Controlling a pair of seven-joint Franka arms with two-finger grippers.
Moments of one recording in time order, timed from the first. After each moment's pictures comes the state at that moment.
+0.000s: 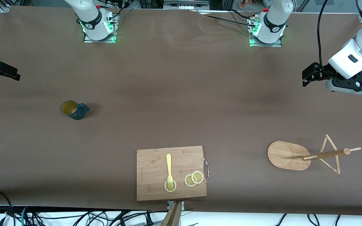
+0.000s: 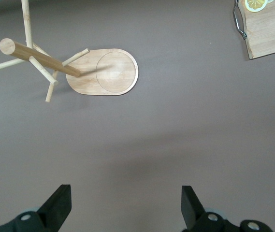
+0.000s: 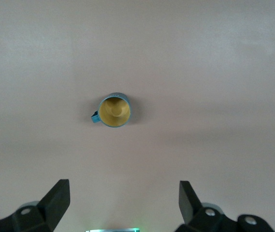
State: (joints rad) left arm 0.00 0.04 -0.12 -1.59 0.03 1.63 0.06; right arm -0.01 0.08 -0.08 -1.53 -0.06 1.50 -0.06
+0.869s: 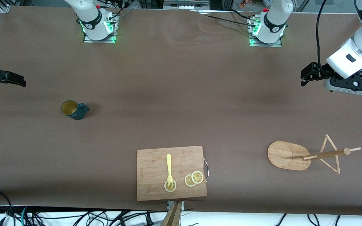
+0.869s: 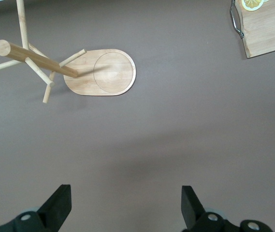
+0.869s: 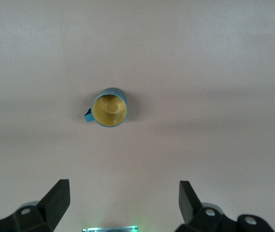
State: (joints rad) left arm -0.01 0.04 -0.12 -1.59 0.03 1.63 0.06; right arm -0.02 0.16 -0.08 -1.53 -0.07 1.51 -0.05
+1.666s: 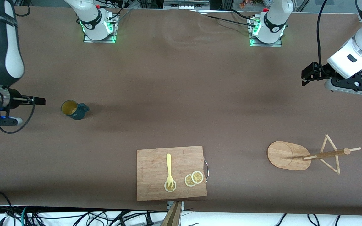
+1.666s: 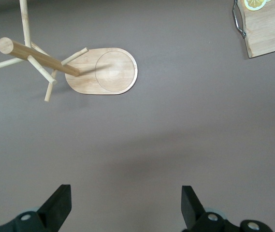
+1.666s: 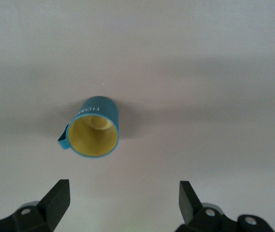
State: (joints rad) left arm 0.00 0.04 -0.12 -1.59 0.03 1.63 0.06; right arm -0.03 0.35 -0.08 -1.63 -0.09 1.71 -0.05
